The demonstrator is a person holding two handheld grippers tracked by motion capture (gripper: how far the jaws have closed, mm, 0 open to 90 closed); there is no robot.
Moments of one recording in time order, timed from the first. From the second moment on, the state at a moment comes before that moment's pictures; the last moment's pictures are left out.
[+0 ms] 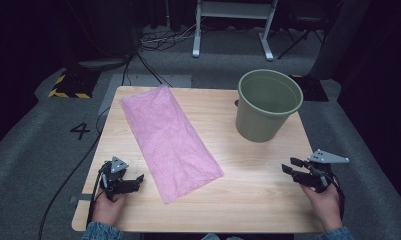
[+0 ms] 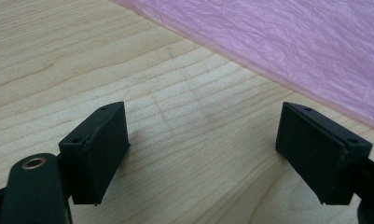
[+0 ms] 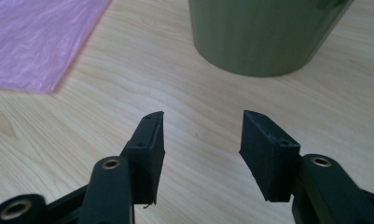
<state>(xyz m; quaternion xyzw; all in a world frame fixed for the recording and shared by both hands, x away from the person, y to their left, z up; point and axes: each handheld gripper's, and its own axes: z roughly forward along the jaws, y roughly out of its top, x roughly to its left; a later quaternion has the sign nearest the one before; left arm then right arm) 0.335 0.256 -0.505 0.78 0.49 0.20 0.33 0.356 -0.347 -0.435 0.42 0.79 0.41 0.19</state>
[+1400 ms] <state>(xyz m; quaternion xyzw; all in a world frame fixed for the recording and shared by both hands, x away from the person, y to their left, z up) 0.335 0.255 -0.505 0.77 0.50 0.21 0.33 0.484 -0.258 -0.326 0.35 0.82 0.42 0.17</state>
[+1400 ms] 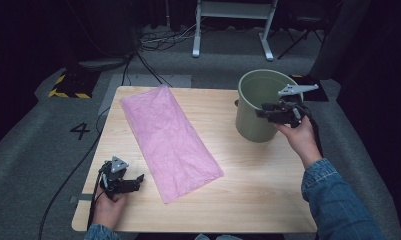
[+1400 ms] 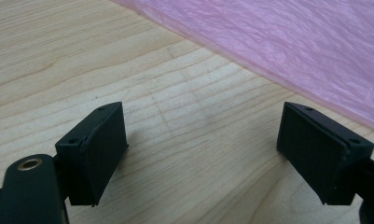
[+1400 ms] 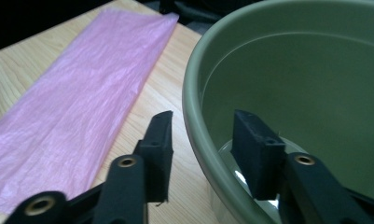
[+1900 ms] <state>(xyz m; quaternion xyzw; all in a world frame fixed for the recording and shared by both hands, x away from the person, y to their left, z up) 0.335 0.256 -0.505 0.77 0.50 0.21 0.33 0.488 -0.244 -0.335 0.33 0.85 0.39 0.14</state>
